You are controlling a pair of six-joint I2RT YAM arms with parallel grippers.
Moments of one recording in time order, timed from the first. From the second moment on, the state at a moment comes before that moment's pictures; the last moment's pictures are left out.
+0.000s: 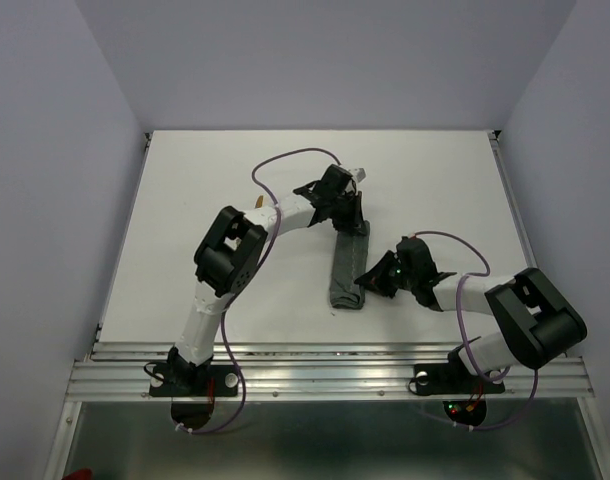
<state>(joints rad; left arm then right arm) -0.71 2.18 1.63 -0.24 0.36 -0.58 0.47 1.44 0.39 0.30 -0.23 1.11</state>
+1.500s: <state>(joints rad) -0.71 2.36 1.80 -0.23 0.42 -0.55 0.64 1.22 0.44 -0.04 -0.11 1.00</state>
